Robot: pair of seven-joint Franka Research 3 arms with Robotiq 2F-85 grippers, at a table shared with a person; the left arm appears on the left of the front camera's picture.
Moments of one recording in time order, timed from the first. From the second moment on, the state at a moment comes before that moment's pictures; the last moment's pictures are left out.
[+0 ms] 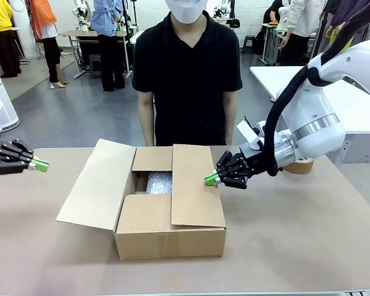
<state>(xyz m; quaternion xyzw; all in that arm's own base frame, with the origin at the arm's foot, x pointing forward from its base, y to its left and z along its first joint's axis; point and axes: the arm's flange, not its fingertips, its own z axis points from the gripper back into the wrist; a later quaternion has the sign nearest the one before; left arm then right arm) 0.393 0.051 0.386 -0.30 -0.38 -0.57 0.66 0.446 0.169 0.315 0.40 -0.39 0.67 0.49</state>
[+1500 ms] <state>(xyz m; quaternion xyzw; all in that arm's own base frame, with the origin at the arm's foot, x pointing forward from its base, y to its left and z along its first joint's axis) 0.437 -0.065 0.306 -0.42 -0.44 -0.54 0.58 0.446 0.169 0.315 0.40 -0.39 0.67 0.49</state>
